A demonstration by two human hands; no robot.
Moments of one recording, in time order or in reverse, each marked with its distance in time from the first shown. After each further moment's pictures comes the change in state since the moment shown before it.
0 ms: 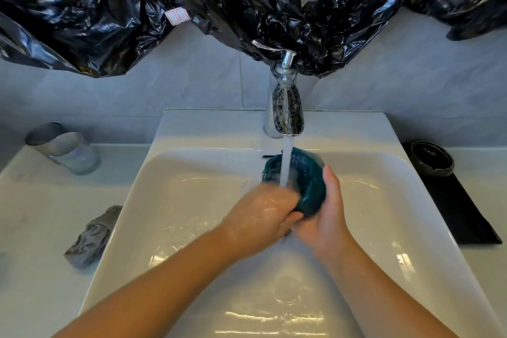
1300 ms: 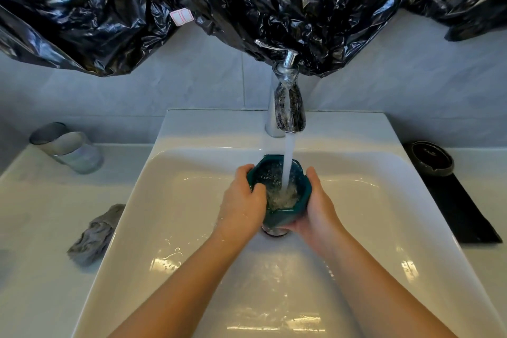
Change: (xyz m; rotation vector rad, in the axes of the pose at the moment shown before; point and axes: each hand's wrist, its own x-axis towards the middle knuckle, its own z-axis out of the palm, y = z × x) left_hand -0.006 0.005 -0.005 -0.651 0.308 -0.913; right_hand 0.002 0.001 0.012 -0.243 0.226 0.171
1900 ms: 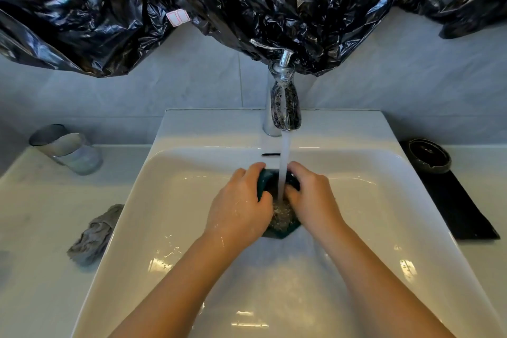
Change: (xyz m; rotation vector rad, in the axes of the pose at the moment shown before) left_hand -0.010 0.008 -0.008 0.455 -0.013 0.250; right_hand 0.000 -0.009 -0.005 -1.271 0.126 -0.771
